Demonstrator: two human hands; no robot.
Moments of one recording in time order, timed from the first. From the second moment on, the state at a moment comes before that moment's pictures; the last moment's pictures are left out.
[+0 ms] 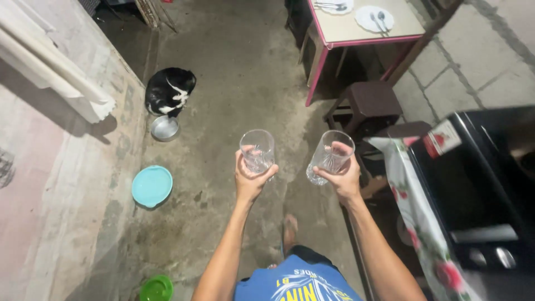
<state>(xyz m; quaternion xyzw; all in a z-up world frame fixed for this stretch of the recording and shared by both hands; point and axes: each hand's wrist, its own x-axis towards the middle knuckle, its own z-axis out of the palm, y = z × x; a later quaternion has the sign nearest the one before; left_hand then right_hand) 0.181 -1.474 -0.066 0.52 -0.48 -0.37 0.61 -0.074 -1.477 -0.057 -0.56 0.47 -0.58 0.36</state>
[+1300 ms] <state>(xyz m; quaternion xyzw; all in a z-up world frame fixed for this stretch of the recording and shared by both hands) 0.269 -2.374 -0.073 0.54 -0.46 -0.38 0.59 -0.003 -2.372 -0.084 -0.53 0.52 -0.56 0.35</state>
